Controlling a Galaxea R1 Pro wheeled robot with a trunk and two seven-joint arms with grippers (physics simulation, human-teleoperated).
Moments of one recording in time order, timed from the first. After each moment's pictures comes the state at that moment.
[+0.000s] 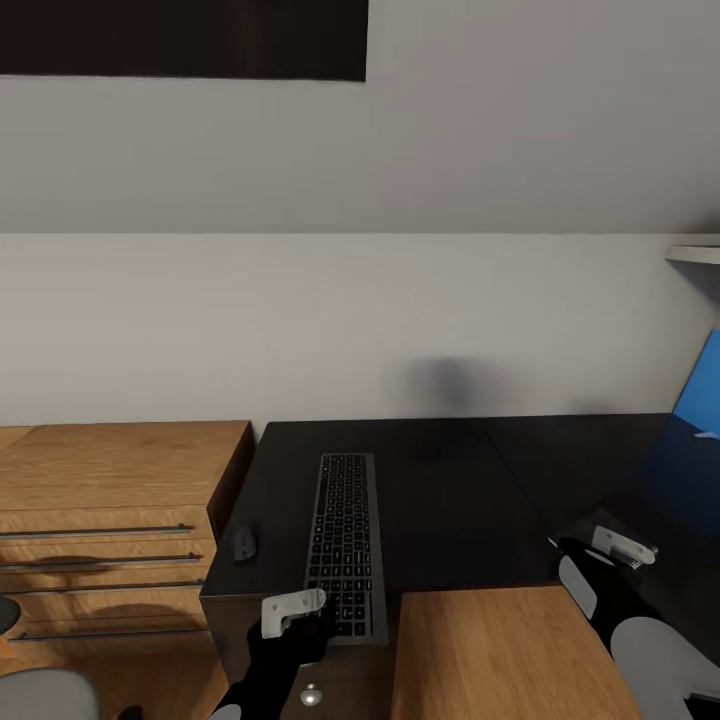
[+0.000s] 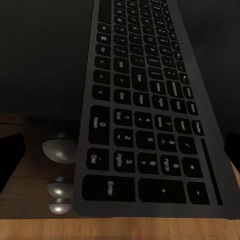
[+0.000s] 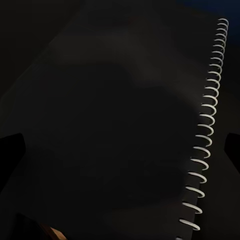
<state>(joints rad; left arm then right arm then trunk) 0.07 -0.08 -0.40 -1.62 0.32 0.35 0.39 -0.70 -0.20 -0.16 -0.41 -0.28 0.08 -0.47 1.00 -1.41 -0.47</state>
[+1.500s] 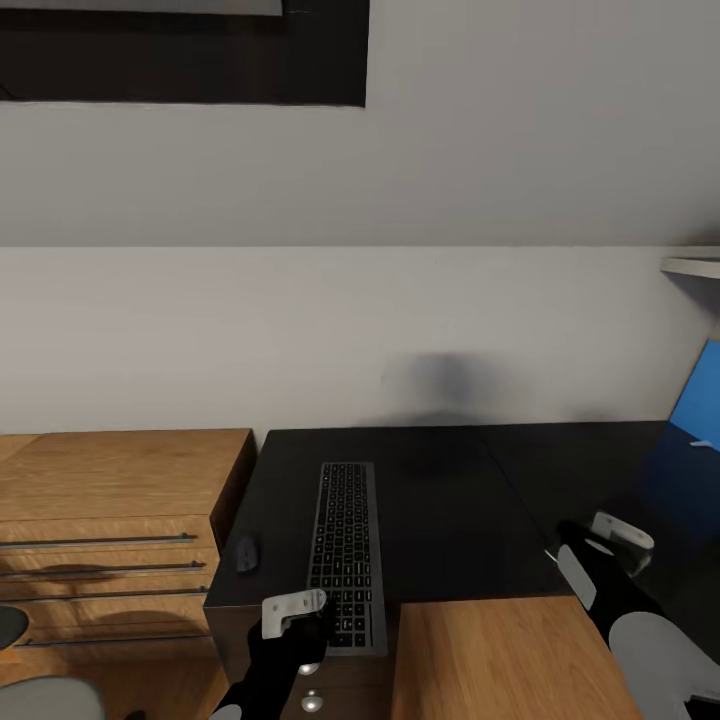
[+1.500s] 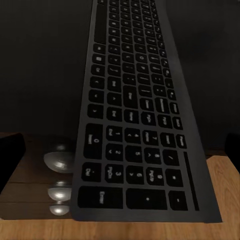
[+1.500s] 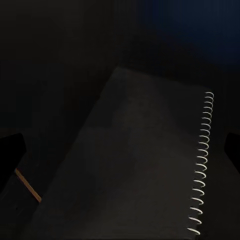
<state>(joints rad) 0.07 -0.08 -0.40 -1.62 0.32 0.35 0.39 -0.70 -0.20 -0.16 -0.49 -0.30 0.05 -0.47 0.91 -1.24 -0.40</state>
